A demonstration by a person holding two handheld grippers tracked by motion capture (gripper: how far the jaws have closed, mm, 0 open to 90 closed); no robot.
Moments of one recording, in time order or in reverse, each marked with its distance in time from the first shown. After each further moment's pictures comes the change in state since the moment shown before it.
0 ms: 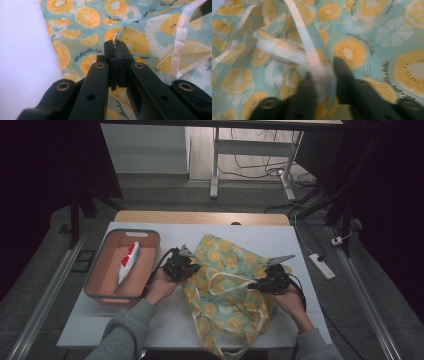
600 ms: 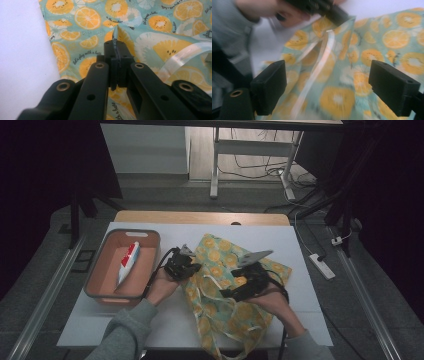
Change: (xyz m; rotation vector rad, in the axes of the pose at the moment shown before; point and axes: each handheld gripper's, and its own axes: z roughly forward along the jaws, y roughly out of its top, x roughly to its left) left arm -0.001 0.002 0.003 -0.004 -0.005 -0.013; right arm 0.091 0.063 0.018 0.004 0.009 -0.204
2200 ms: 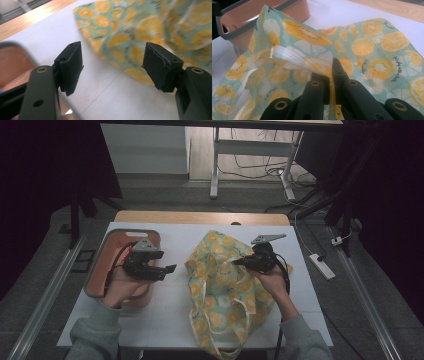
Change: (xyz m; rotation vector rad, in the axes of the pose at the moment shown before) left arm 0.026 -0.026 -0.116 -0.095 0.044 -0.010; right arm -0.074 -0.003 -0.014 -0.176 -0.071 0.186
